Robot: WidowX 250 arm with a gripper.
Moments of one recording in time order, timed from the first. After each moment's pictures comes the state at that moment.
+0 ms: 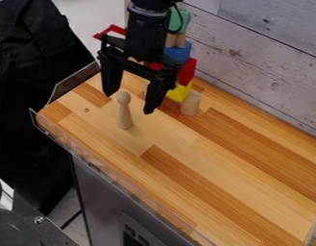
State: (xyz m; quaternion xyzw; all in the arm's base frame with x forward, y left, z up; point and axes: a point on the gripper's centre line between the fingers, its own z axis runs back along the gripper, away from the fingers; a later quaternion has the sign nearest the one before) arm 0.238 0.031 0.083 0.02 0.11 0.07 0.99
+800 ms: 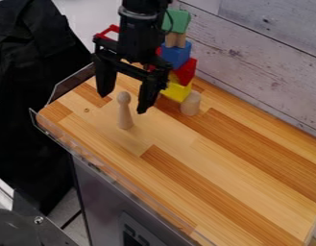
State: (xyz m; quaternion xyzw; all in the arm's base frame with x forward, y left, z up) arm 0.240 0.050 0.075 0.01 0.09 0.08 0.99
